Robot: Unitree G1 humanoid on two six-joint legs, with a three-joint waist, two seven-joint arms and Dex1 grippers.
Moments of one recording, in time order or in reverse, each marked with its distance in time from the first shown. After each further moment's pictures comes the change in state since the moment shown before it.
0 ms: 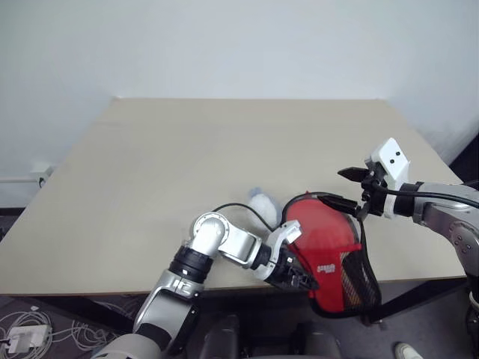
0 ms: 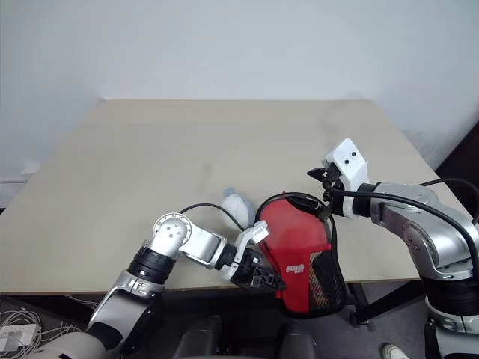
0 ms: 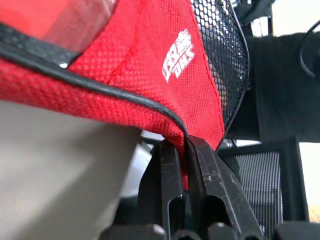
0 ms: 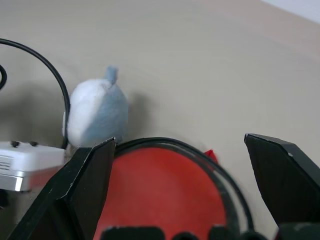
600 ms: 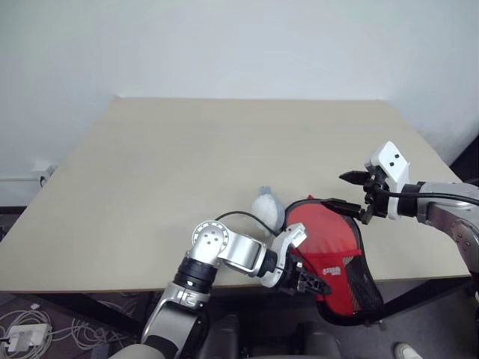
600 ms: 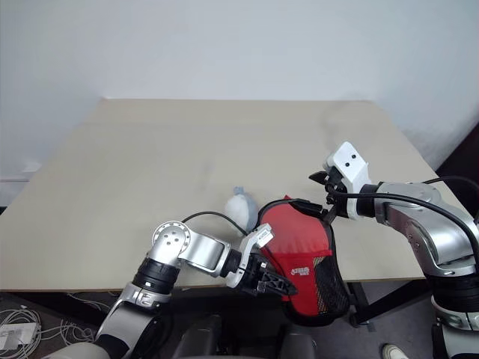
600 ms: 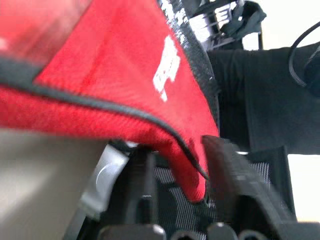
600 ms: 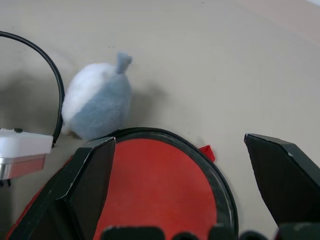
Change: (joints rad) left arm 0.051 -0.097 0.105 -0.024 -0.145 0.003 0.267; right arm -0.006 -0.029 0.034 0.049 -0.039 -0.037 0.065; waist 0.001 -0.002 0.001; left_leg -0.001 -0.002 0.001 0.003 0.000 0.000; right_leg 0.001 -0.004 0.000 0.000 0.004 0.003
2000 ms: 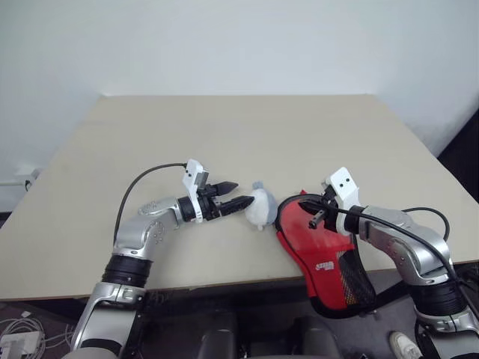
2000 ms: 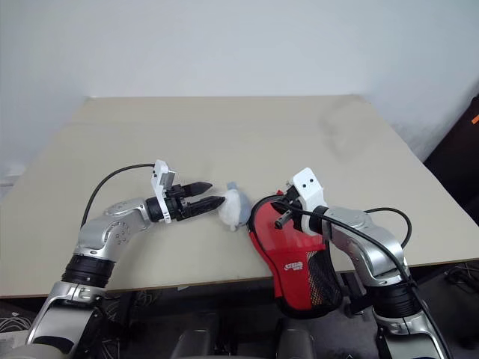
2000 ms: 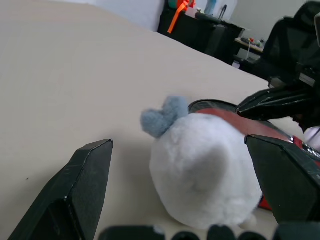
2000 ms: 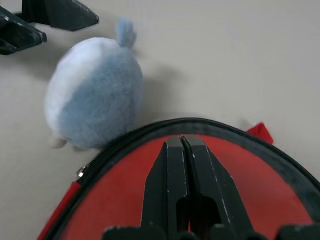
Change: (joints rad) left arm 0.049 0.407 0.089 0.125 0.857 -1.115 -1.057; right arm 0.058 0.358 0.149 0.067 -0.139 -0.024 -0.261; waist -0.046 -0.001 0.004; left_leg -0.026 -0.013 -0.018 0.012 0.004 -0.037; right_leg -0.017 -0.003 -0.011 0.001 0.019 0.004
